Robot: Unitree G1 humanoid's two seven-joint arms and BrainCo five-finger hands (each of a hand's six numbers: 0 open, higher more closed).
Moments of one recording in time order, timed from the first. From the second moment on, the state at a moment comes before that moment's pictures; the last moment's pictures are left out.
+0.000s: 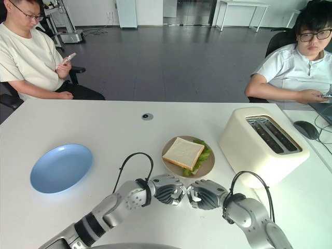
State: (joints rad) left arm -0.28 0.16 -0.78 0.11 0.80 -0.05 -0.39; right arm 0.25 -0.68 0.18 -0.28 -0.67 -0.17 0.51
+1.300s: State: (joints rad) left arm 0.38 0.32 -0.15 -0.32 -0.18 -0.32 -0.12; right arm 0.45 -0.31 0.10 -0.28 -0.01 -0.34 -0.09
